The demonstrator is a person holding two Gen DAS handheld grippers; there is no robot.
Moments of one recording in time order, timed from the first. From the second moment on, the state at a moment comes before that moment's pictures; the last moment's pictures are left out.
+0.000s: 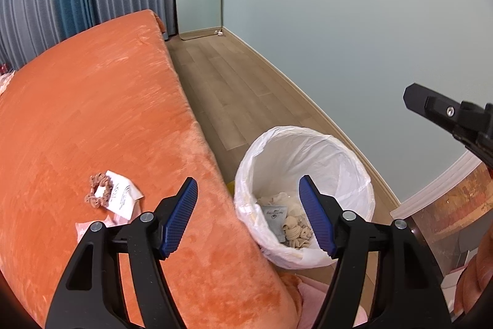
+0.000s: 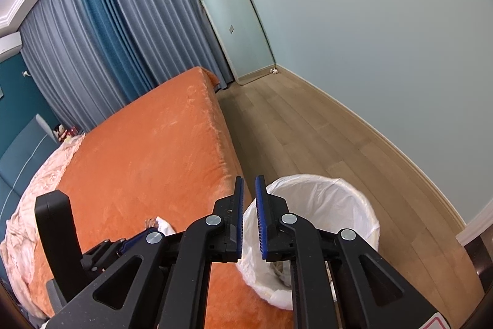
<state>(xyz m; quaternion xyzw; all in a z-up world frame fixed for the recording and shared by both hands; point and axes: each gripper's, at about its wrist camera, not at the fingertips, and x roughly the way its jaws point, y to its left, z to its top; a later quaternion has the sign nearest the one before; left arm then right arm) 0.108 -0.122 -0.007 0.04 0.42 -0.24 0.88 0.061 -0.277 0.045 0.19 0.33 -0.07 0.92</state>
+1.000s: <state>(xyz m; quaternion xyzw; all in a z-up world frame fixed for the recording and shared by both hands) 0.149 0.088 -0.084 -0.05 0.48 -0.08 0.87 0.119 -0.106 -0.059 0.14 0.44 0.03 0.89</state>
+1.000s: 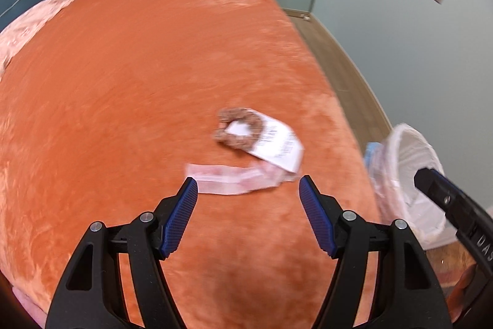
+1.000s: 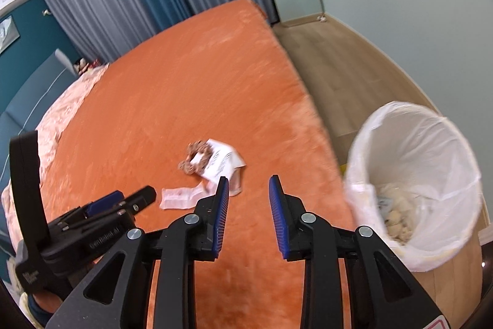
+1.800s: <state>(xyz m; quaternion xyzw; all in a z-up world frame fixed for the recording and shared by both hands) 0.273 0.110 -0.170 -0.11 0.55 -0.06 0.82 0.231 -0.057 -0.169 0.14 0.52 0.05 0.84</state>
